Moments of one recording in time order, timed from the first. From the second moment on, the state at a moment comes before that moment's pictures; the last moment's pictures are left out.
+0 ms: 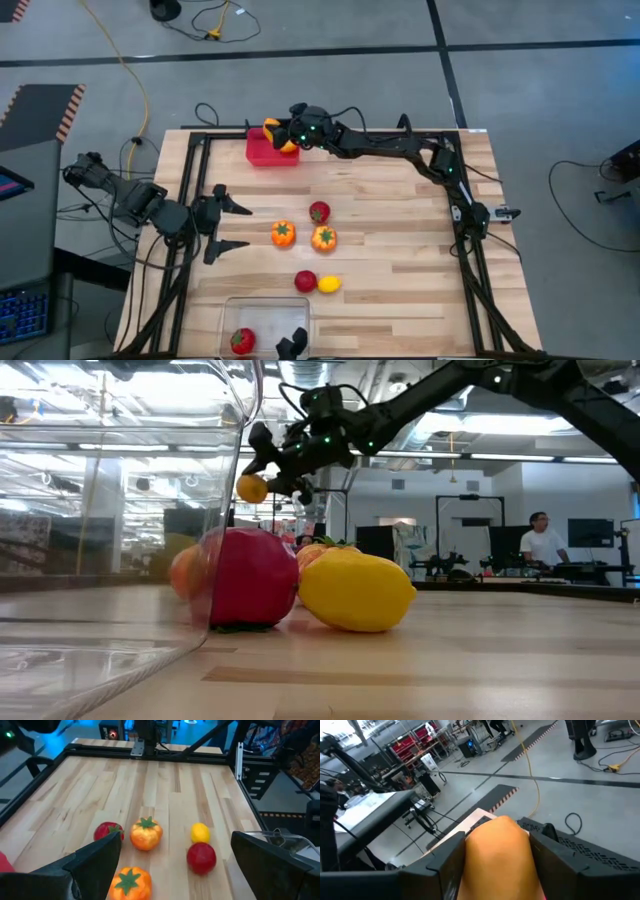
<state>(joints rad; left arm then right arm) -0.48 0.73 0.82 -0.53 -0.43 -0.30 -0.39 2.24 1.82 0.28 0.07 0.52</state>
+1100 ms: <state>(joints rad) -0.44 0.84 0.82 -0.50 -0.48 -0.27 -0.40 1.94 1.82 -0.08 -0.18 0.29</state>
